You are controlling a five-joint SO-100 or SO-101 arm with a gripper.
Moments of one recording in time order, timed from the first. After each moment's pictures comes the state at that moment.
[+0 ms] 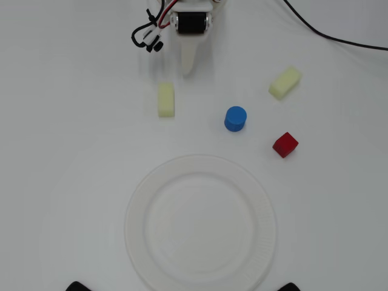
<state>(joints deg) -5.3 187.6 176.0 76.8 -4.8</state>
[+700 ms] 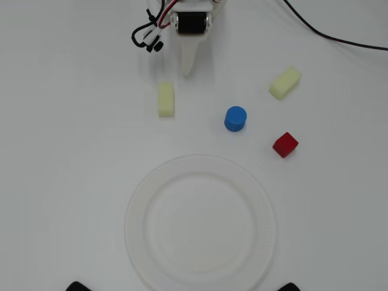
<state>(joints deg) -5.6 187.6 176.0 76.8 -5.3</state>
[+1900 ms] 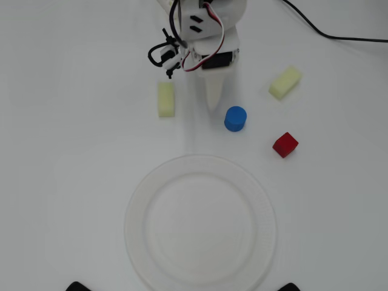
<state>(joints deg) -14.9 103.3 114.0 74.2 4.2</state>
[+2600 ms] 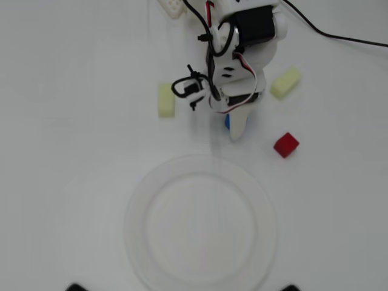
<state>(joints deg) -23.1 81.0 97.8 74.0 8.7</state>
